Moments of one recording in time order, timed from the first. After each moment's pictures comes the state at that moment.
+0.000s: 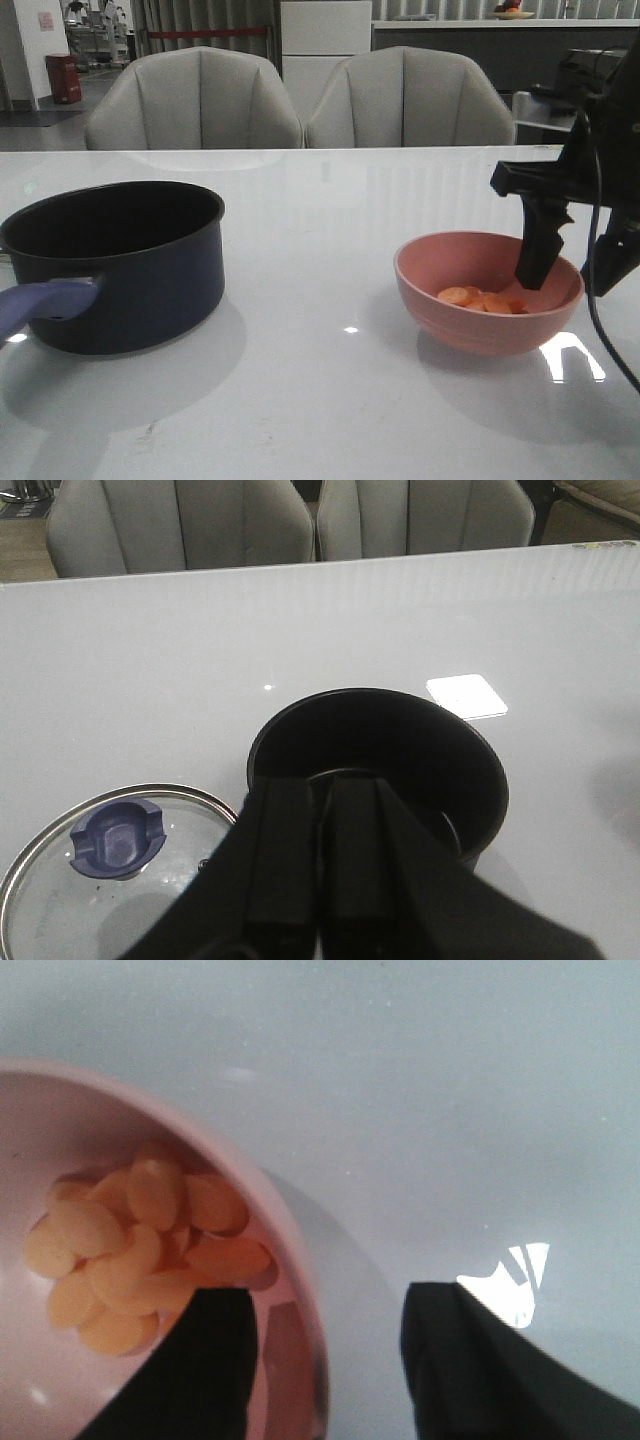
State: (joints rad) left arm -0.27 0.58 -0.37 -0.03 0.13 -0.03; right arm 0.12 1.80 -1.13 0.26 0.76 -0.03
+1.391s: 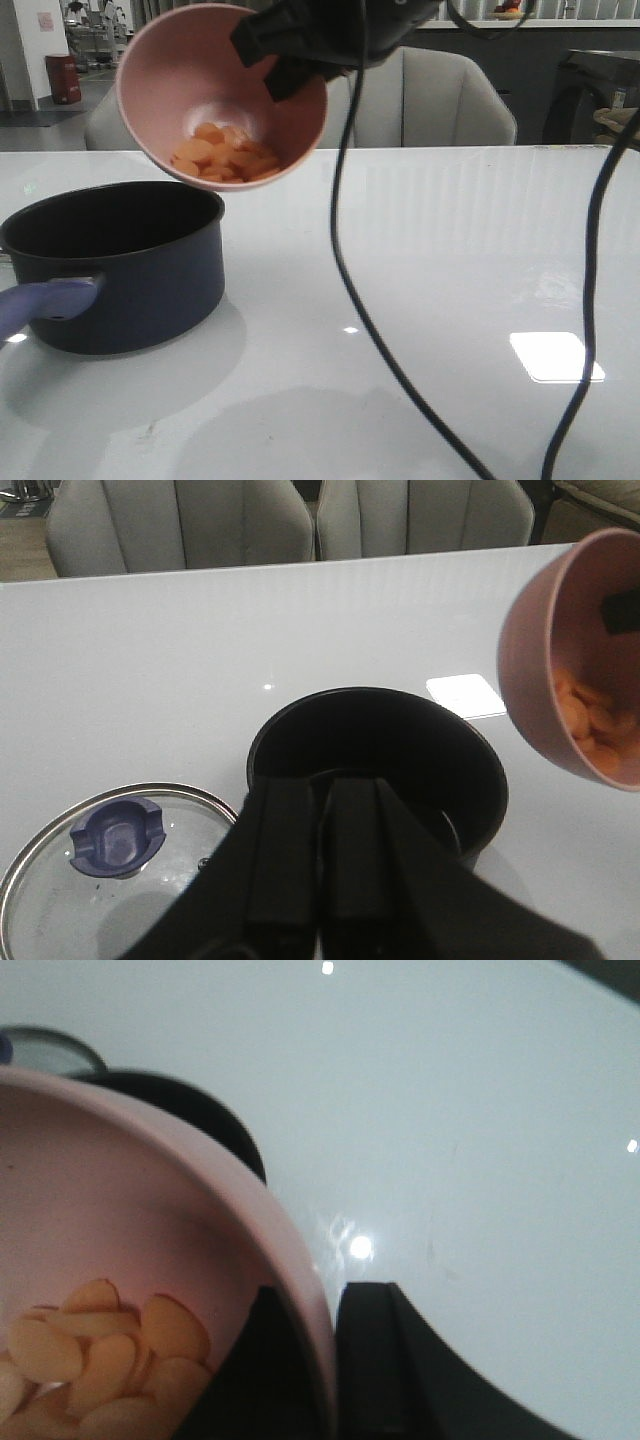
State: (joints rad) left arm -0.27 0.58 -0.37 -0.03 0.13 -0.03; right arm 0.61 1.66 -1.19 0.27 0.08 -0.38
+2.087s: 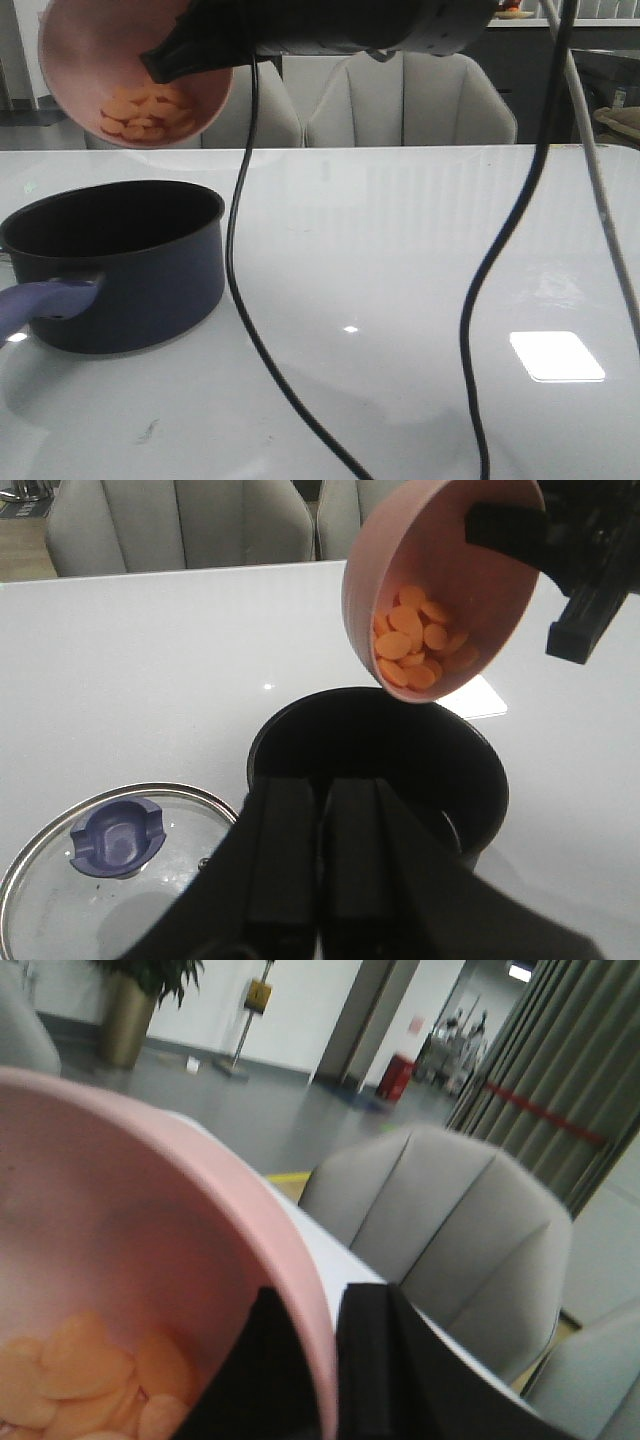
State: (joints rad) left arm -0.27 0.58 -0.37 -0.03 0.13 -0.03; right arm 0.70 1.92 -1.25 0.10 -0.67 -0.48
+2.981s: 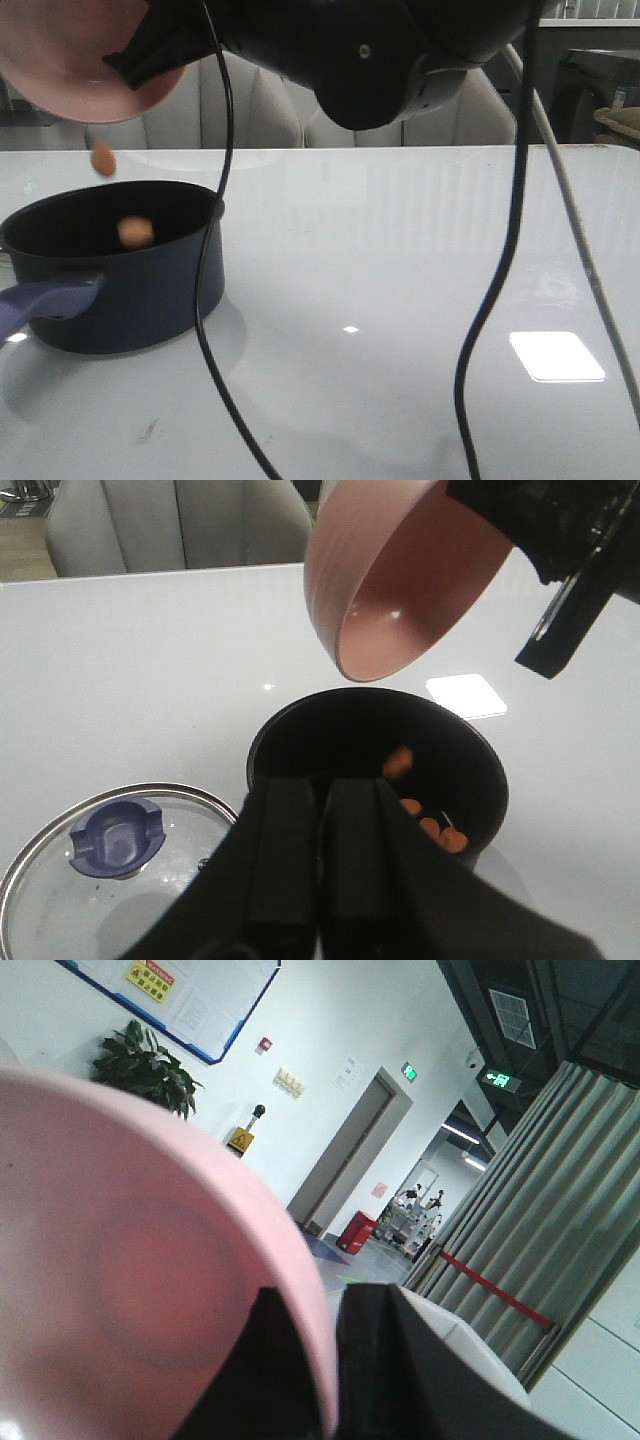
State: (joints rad) left arm -0.27 0.58 -0.37 -0.03 0.13 -0.03; right arm 0.72 1.99 -1.24 -0.03 -0.99 -0.55
